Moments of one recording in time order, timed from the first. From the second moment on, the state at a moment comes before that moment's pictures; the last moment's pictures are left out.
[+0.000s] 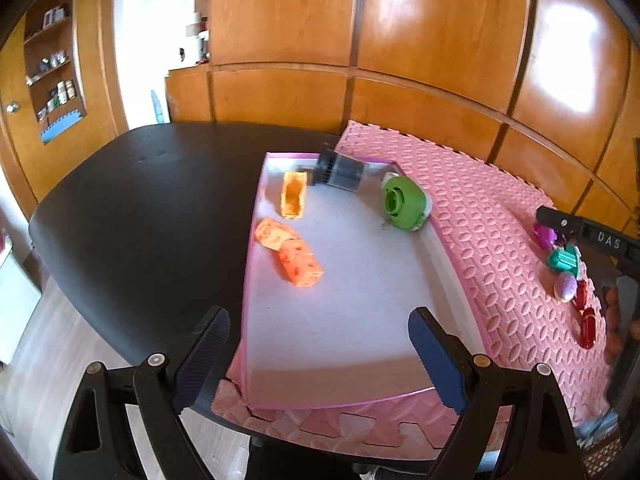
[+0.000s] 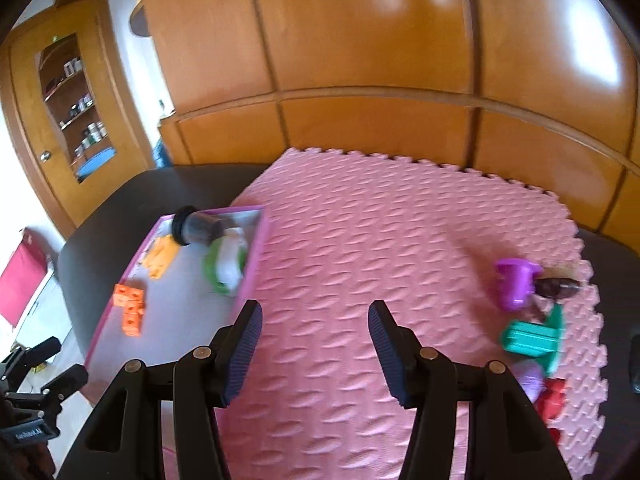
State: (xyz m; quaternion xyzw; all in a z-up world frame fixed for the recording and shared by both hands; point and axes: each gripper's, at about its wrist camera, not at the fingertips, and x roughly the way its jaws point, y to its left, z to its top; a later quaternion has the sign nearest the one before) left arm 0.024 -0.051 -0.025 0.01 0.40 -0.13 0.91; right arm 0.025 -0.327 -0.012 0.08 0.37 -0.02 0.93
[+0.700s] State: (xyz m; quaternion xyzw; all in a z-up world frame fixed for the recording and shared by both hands) left arm 0.019 -0.112 -0.026 0.06 0.42 -0.19 0.89; right arm -0.054 -0.530 -0.038 0.23 0.33 -0.25 0.88
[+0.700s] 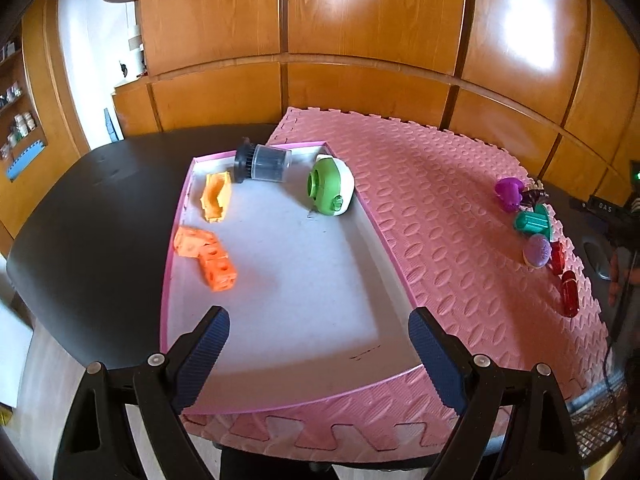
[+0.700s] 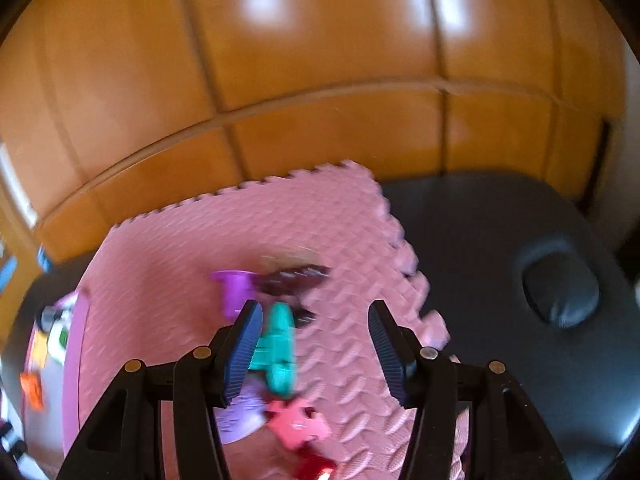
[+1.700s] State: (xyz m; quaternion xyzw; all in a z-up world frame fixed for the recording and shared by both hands) left arm 0.021 -0.383 -0.056 0.20 0.40 -0.46 0.77; right arm -0.069 -0.562 -0.047 0.35 0.32 -0.24 0.85
